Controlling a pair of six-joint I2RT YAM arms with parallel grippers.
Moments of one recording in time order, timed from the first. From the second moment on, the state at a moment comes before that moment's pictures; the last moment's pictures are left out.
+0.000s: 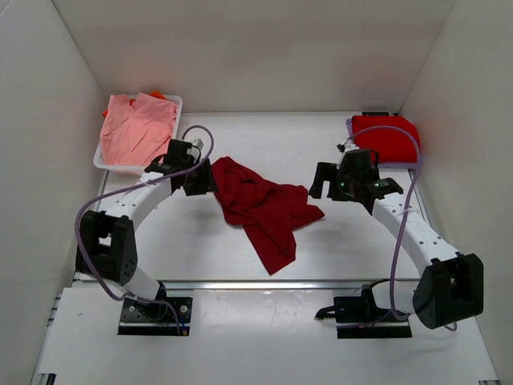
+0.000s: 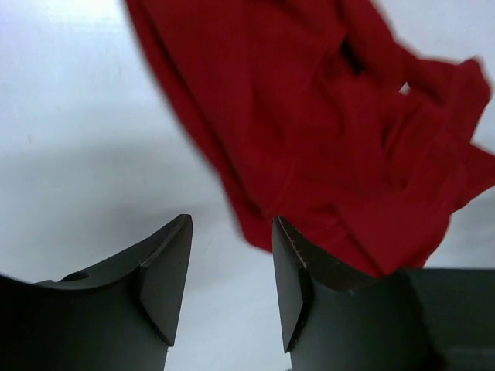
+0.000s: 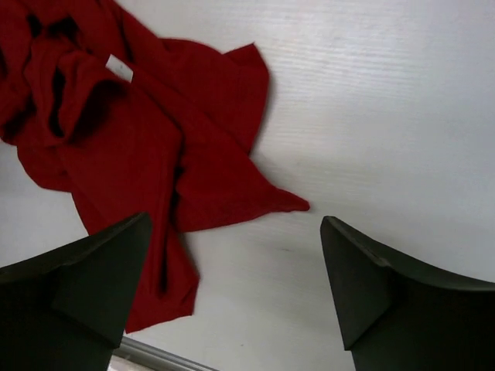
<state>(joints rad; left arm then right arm) -0.26 1.55 1.11 -0.46 0.22 -0.37 0.25 1.23 0.96 -0.50 -0.13 0.32</state>
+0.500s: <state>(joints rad) -0.71 1.54 0.97 -0.21 0.30 -0.57 0.25 1.35 0.80 -0.37 -0.21 0.36</state>
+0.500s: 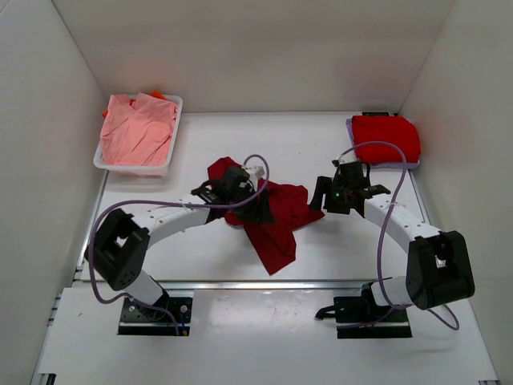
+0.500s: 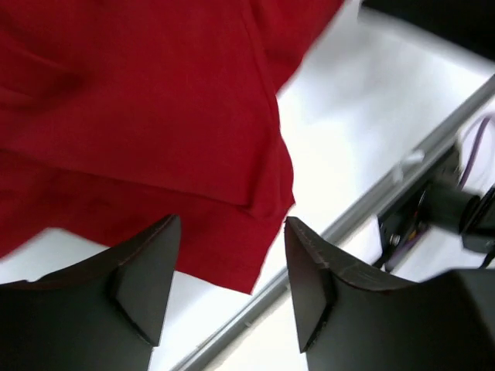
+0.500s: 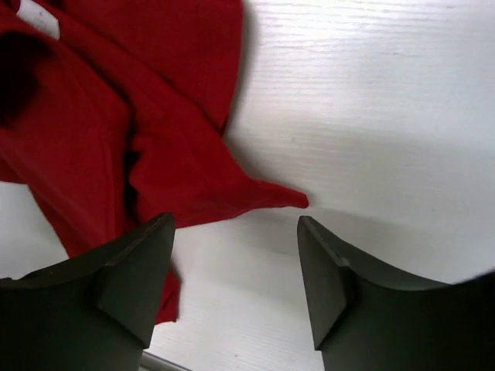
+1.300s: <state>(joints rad) -0.89 1.81 1.07 -0.17 0.29 -0.65 0.19 1.49 0.77 -0.29 -0.30 0.34</state>
